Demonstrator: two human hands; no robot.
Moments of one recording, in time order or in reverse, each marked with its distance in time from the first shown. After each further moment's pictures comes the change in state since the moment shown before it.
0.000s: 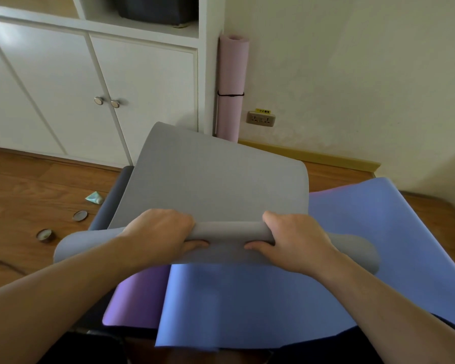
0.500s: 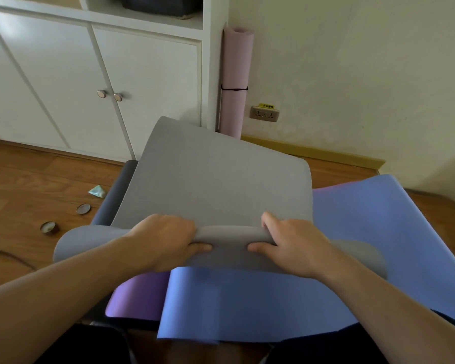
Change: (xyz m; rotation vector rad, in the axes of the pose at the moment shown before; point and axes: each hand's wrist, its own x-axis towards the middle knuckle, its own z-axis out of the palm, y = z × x) left_hand -0.005 0.007 0.012 -0.123 -0.133 0.019; right_hand -0.006 0.002 0.009 0.127 -0.140 -0.037
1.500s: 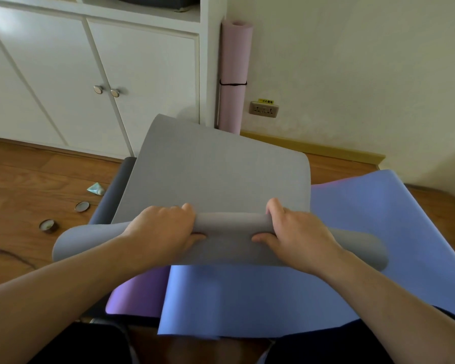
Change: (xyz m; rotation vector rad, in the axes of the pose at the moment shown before) left_hand -0.001 0.002 0.003 0.113 0.202 -0.061; right_hand -0.001 -0.001 0.000 -0.083 0.098 0.039
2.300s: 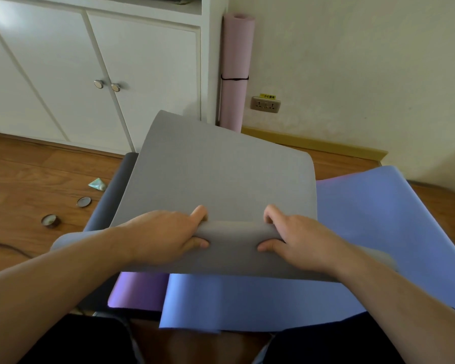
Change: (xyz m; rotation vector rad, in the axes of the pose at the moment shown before) left_hand -0.003 -0.012 -0.001 -0.269 -0.253 0.219; right_hand -0.007 0.010 0.000 0.210 -0.204 -0.063
